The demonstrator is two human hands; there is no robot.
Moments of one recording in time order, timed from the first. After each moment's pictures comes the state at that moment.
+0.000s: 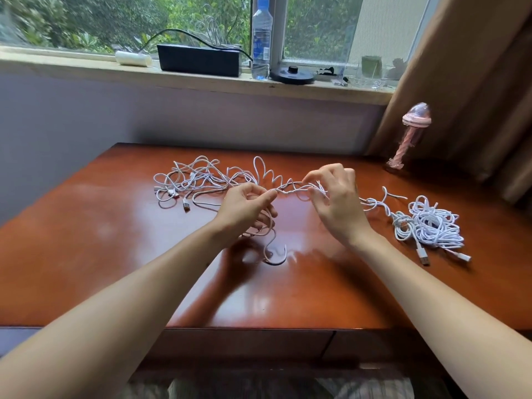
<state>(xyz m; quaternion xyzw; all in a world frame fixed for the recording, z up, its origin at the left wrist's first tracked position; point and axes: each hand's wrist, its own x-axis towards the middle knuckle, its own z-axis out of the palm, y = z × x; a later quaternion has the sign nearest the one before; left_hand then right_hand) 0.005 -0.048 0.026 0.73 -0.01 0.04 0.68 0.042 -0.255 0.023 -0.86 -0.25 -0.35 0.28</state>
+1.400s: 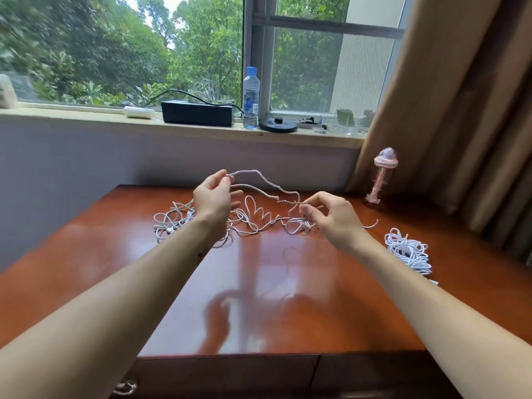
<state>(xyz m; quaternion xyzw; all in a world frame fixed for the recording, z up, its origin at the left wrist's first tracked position) 0.016 -0.032 0.107 0.57 0.09 0.22 0.78 0.022 -0.272 0.088 -0.84 -0.20 -0.17 0.47</state>
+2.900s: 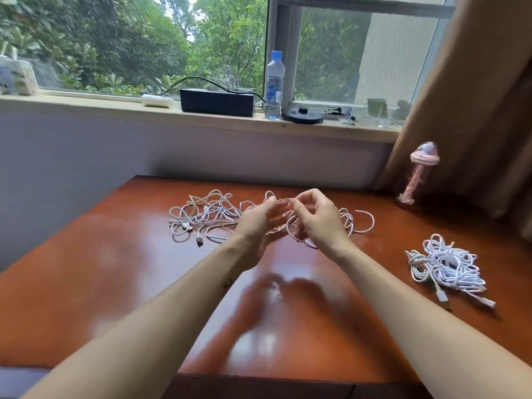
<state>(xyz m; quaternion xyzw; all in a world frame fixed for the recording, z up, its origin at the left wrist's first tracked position) 0.023 -0.050 0.053 0.59 0.03 0.01 0.81 0.064 -0.193 0.049 -0.80 -0.17 -0.16 0.55</state>
